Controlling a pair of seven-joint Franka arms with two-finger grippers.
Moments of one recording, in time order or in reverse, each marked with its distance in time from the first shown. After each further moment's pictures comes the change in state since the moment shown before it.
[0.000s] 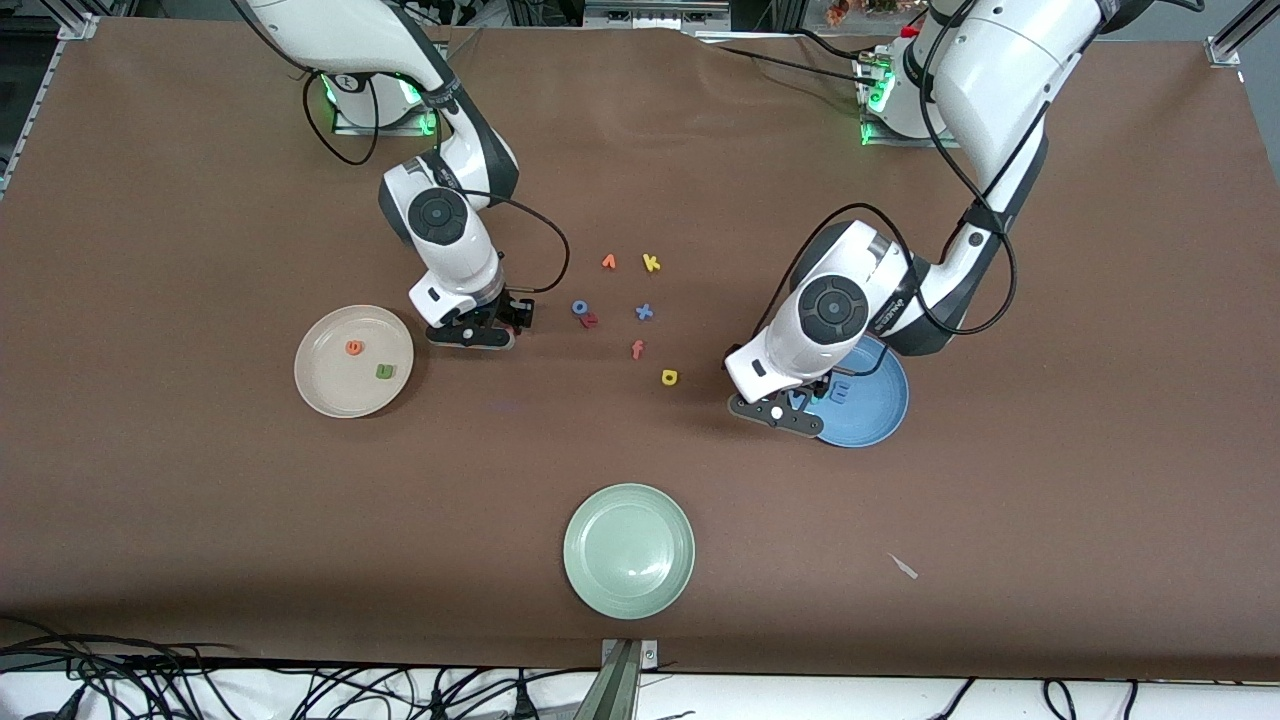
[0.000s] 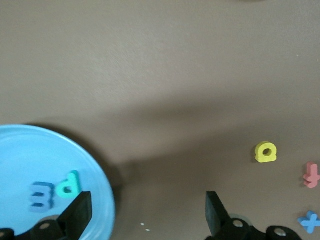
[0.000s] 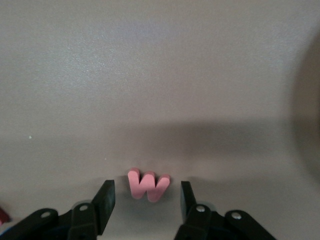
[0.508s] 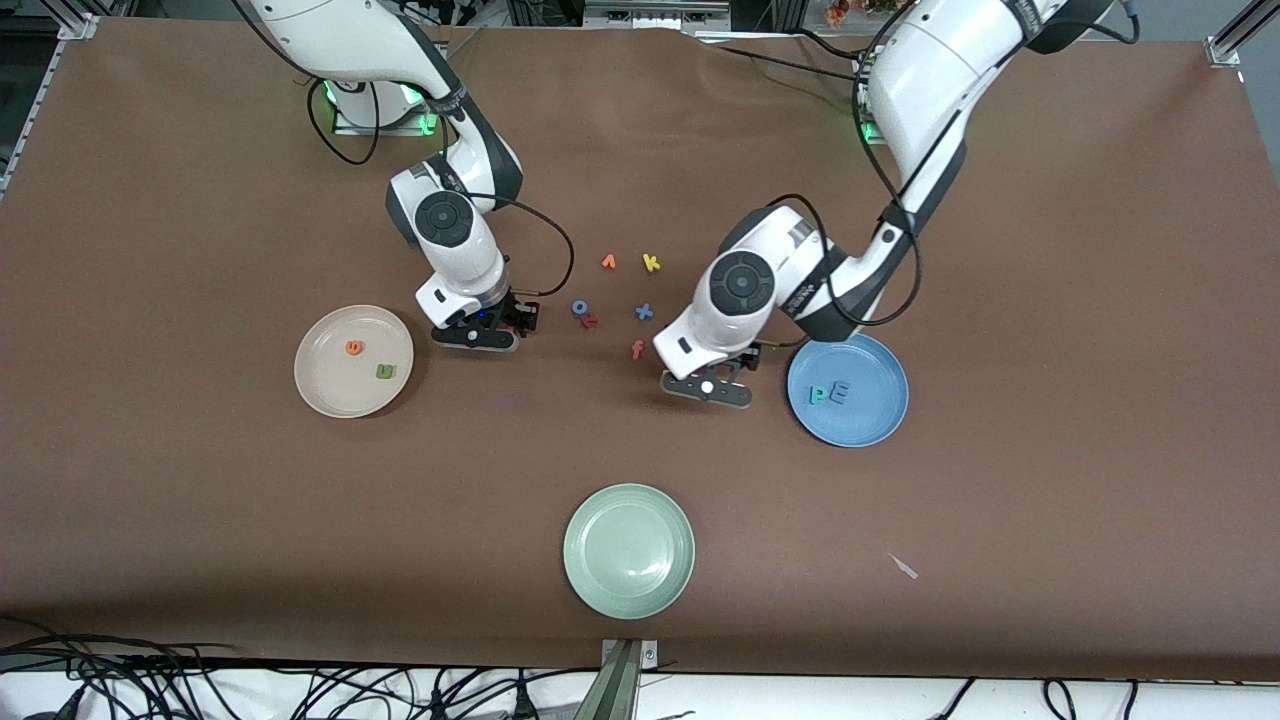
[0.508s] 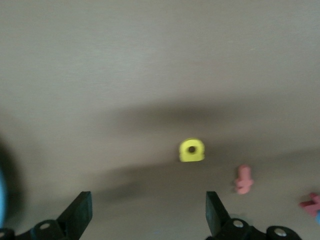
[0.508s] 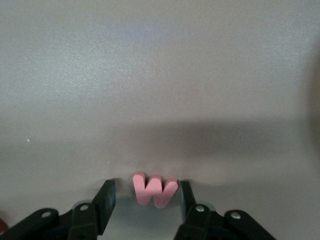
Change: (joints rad) left arm -0.163 0.087 0.011 0.078 -0.001 0.048 -0.214; right arm 0.008 0.023 0.000 0.000 0.000 0.035 0.023
